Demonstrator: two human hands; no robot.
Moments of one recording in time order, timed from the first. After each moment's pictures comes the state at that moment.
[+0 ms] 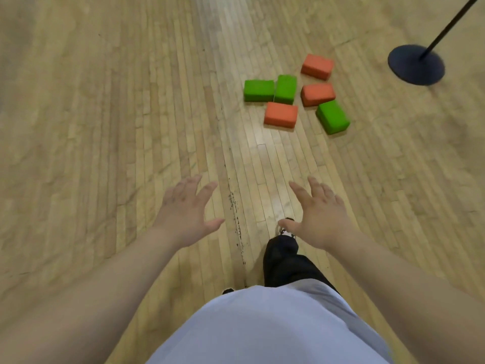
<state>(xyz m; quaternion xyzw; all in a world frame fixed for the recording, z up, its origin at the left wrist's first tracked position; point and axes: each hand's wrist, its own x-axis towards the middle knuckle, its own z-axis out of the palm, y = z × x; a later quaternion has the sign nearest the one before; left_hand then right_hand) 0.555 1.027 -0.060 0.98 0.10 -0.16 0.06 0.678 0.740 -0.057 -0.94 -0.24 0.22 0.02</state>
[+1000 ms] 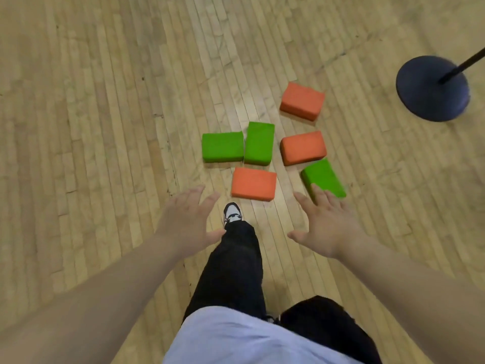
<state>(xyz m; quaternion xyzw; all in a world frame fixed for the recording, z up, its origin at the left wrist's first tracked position) 1.303 1.144 -0.199 0.96 0.04 -0.28 0.06 1.408 0.844 -0.191 -0.92 -0.21 0.34 -0.06</state>
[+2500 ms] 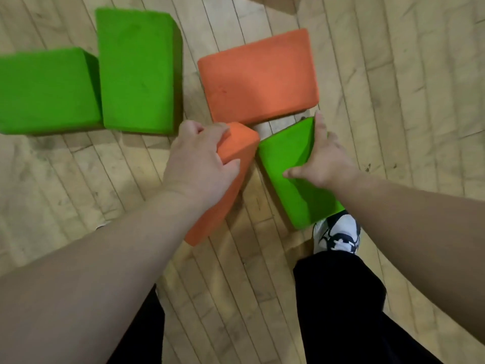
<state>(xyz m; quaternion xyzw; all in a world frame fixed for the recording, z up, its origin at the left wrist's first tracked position) 1.661 0.889 -0.700 0.90 0.24 -0.24 0.27 1.739 0.652 -0.781 -0.89 0.03 0.44 0.10</state>
